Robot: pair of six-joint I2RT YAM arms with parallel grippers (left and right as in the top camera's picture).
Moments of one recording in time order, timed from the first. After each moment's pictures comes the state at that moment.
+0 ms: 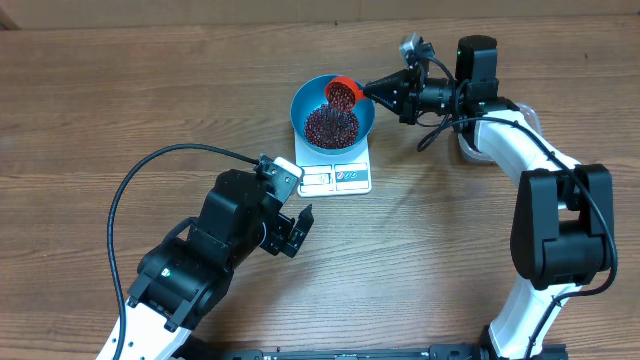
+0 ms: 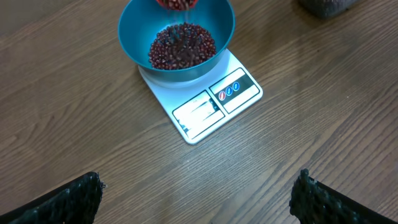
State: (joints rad) left arm -0.55 0.96 0.94 -0.71 -0.03 0.04; right arm 0.09 2.01 1.35 0.11 -1.14 -0.16
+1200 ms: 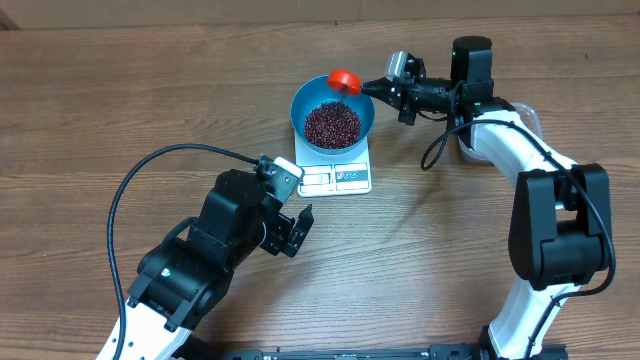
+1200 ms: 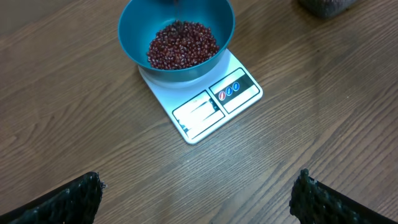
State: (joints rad) left arm -0.55 0.96 0.94 -0.71 -0.03 0.04; right arm 0.11 2.01 1.35 0.11 -1.04 -0.77
